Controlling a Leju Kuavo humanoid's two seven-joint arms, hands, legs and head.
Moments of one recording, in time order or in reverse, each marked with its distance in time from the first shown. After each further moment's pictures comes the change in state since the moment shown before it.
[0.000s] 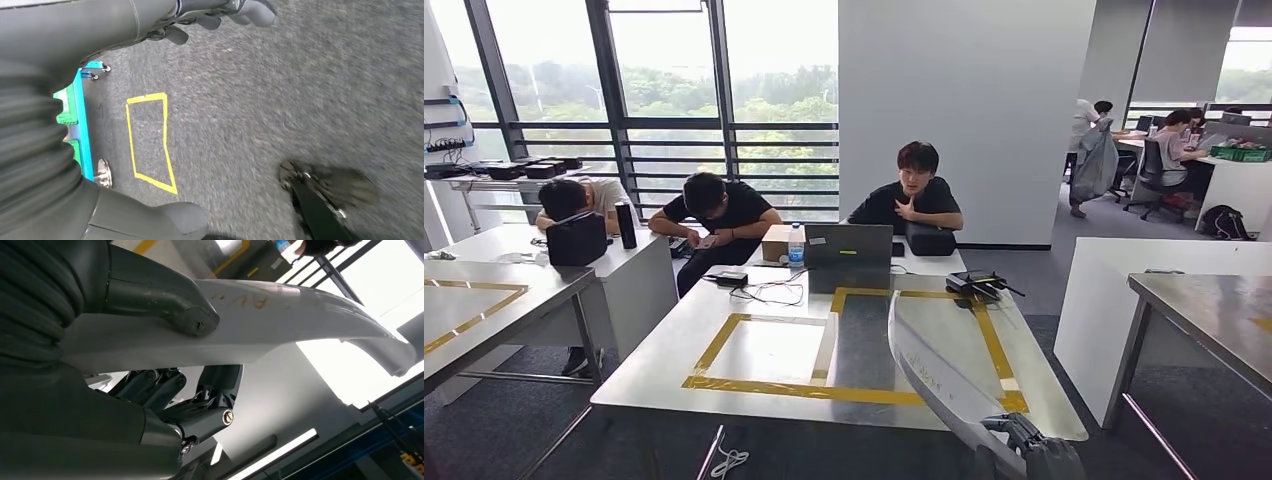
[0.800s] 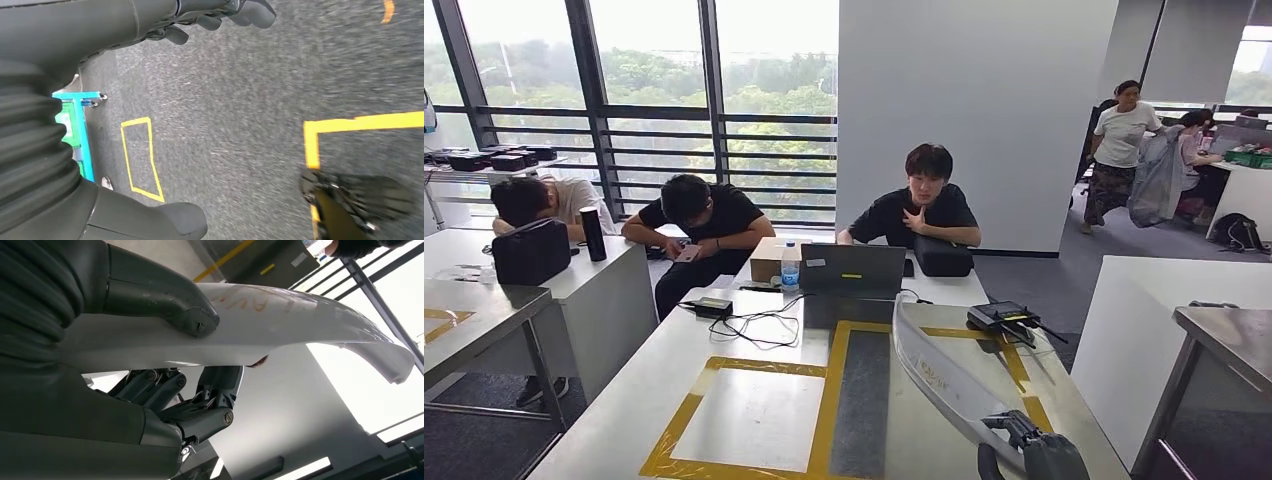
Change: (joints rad) left arm -0.027 0.002 -0.032 0.003 -0.064 -0.010 0.036; right arm -0.002 0.001 -0.024 0.020 0.038 0.074 0.040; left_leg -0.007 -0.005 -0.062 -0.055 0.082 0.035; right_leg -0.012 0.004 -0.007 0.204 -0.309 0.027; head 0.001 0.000
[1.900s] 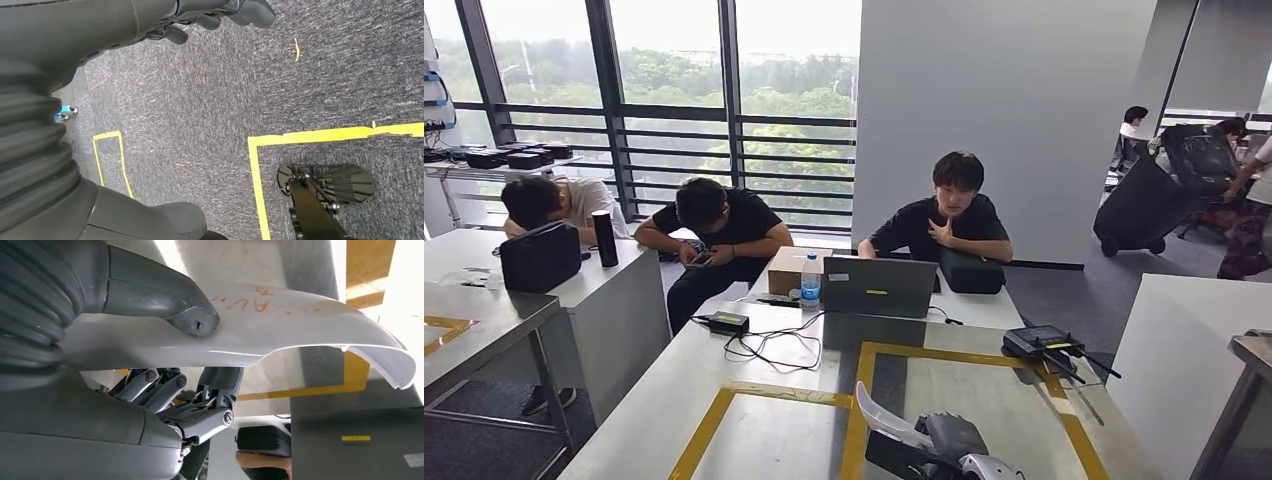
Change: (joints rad) left arm -0.059 0.010 -0.026 0.007 -0.014 -0.023 -0.044; right arm -0.609 0.256 0.171 1.247 0.081 0.150 0.070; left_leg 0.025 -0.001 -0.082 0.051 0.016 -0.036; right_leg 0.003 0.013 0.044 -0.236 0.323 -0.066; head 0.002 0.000
